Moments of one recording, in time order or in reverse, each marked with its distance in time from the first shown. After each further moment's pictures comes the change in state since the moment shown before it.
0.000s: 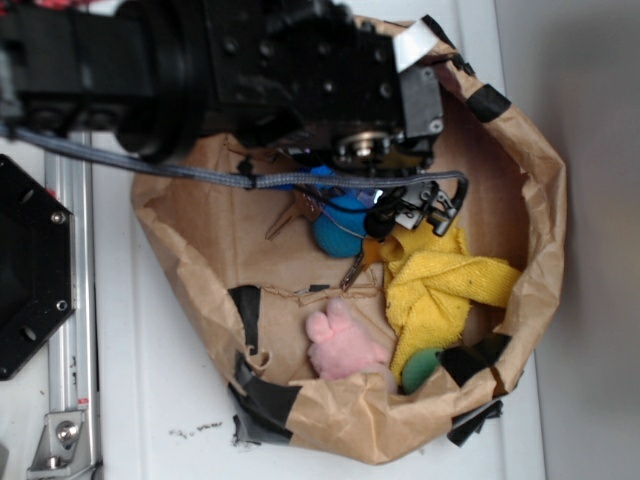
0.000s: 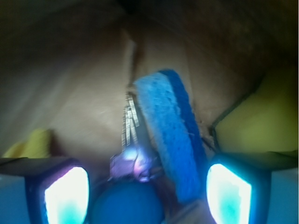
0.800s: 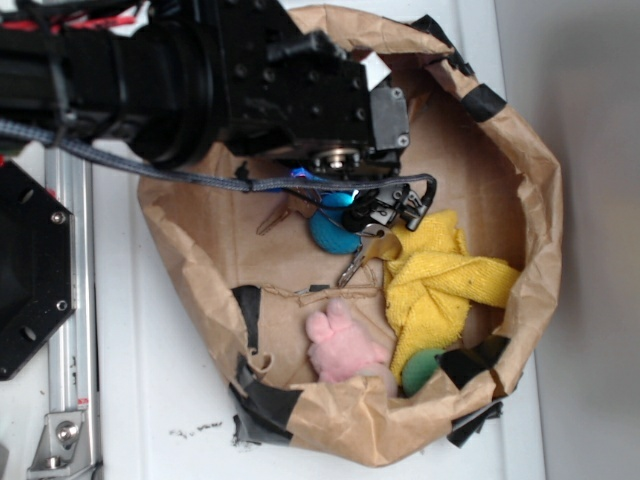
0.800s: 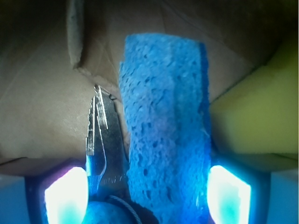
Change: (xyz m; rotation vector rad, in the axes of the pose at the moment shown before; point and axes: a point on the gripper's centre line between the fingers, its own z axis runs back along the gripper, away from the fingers) arm 0.000 0.014 -0.022 0.040 -0.012 -0.037
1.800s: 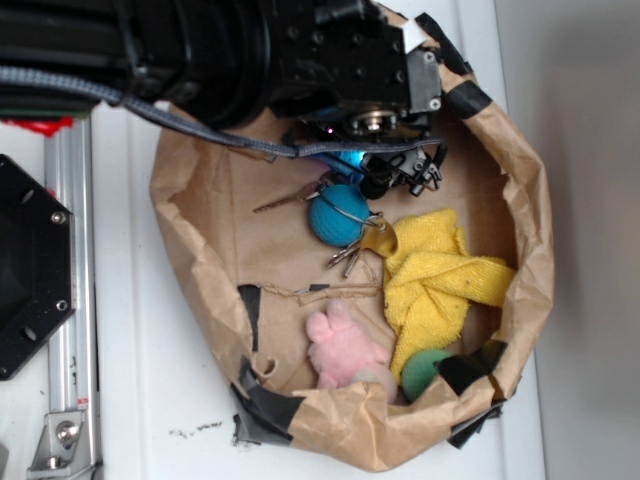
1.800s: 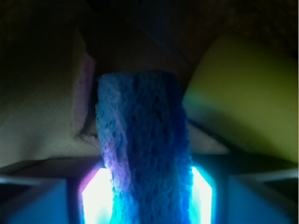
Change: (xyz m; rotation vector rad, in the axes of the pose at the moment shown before) arm 0.032 0.005 -0.008 0.035 -0.038 -0.081
